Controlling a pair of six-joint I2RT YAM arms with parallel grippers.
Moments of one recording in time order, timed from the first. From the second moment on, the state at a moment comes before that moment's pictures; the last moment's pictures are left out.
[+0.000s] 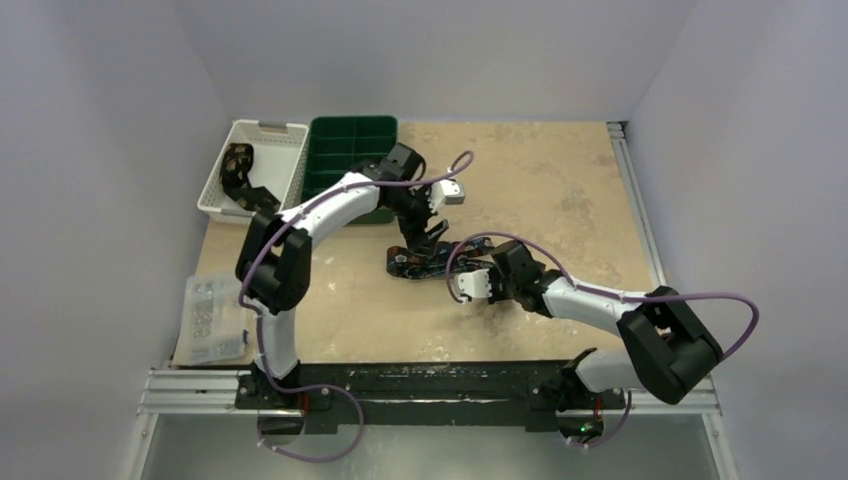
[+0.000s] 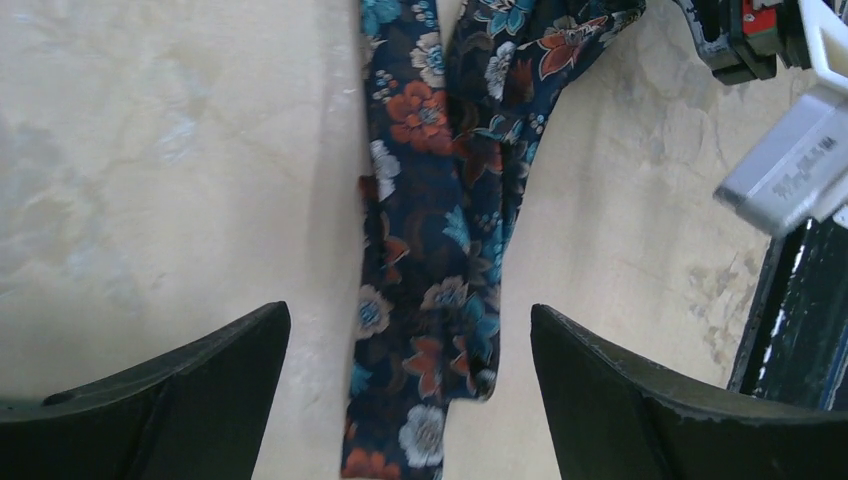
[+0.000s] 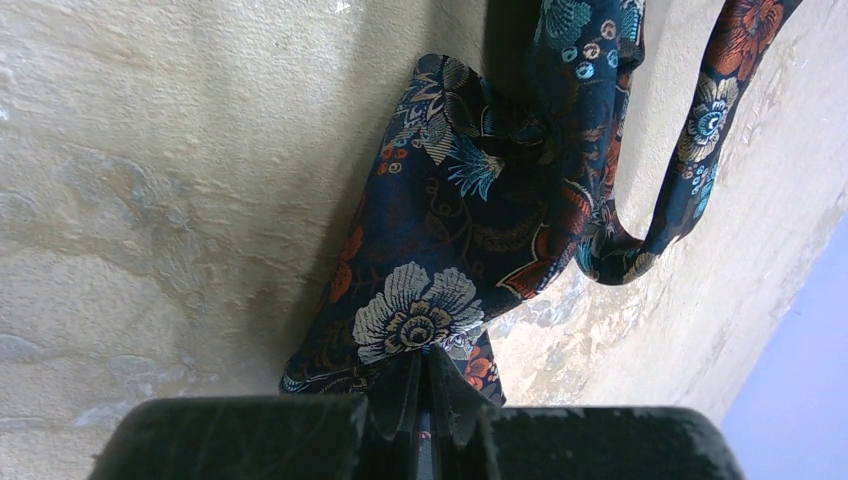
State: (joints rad) left arm -0.55 1.93 1.58 -0.76 0.57 0.58; right arm 0.61 1.34 0.50 -0.12 0.11 -1.15
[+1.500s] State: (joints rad) left arm -0.05 1.26 1.05 -0.95 0.44 0.95; right arm 0.45 1.30 0.67 -0.37 -0.02 -1.20
